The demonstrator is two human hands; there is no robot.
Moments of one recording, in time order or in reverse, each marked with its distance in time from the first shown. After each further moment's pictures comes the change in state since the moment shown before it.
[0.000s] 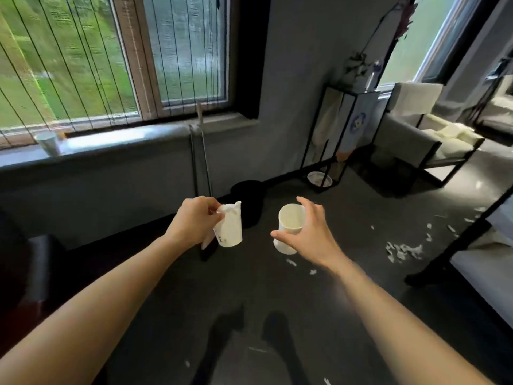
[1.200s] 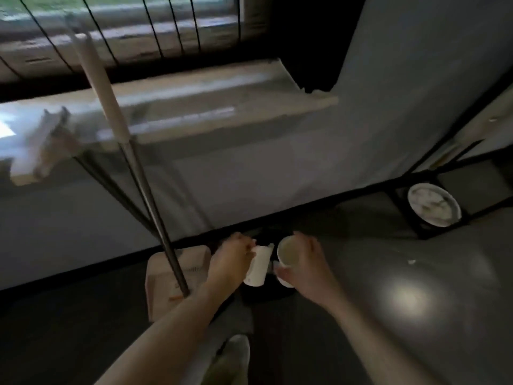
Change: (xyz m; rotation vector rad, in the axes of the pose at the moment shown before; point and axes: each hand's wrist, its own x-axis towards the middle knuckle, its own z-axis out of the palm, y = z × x) left_hand 0.734 -0.284 0.415 0.051 -0.253 -0.446; right_hand 0.807 0.360 0.286 -0.092 -0.495 0.104
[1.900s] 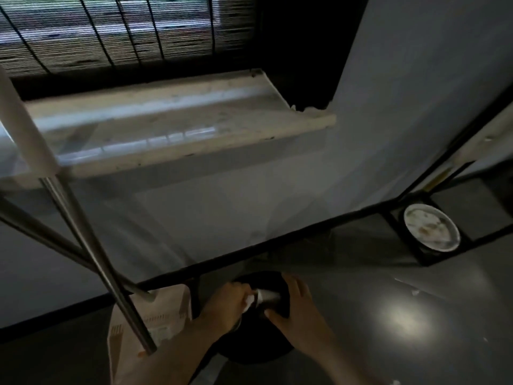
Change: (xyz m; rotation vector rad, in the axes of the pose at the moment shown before) left_hand 0.085 -0.035 0.062 0.213 -0.186 0.093; right_hand 0.071 0.059 0.038 -0.020 -0.144 0.057
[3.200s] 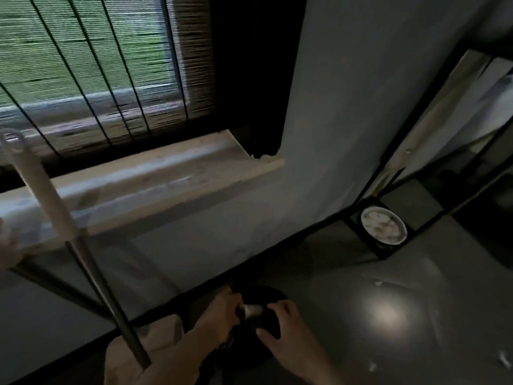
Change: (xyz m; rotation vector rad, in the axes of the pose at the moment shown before) left_hand -0.036 0.035 -0.061 -0.028 -0.040 0.295; right_hand -0.085 -0.065 -0.042 0.033 -0.008 0.088
